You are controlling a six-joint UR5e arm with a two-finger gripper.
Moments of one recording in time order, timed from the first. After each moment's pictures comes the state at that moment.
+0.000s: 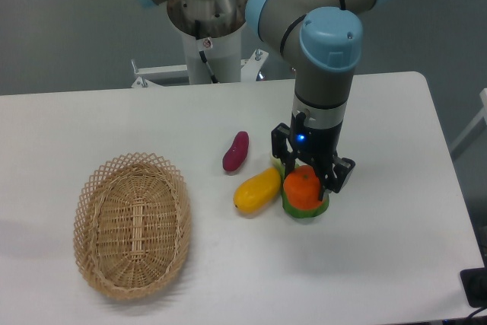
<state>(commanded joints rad) 2.52 -1.86 -1.54 -1.08 1.43 1.22</state>
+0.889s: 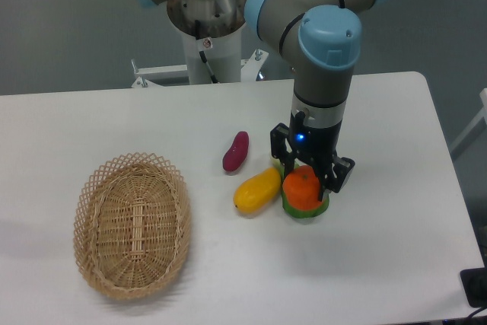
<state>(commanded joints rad) 2.51 -1.87 -1.53 -1.07 1.42 1.16</state>
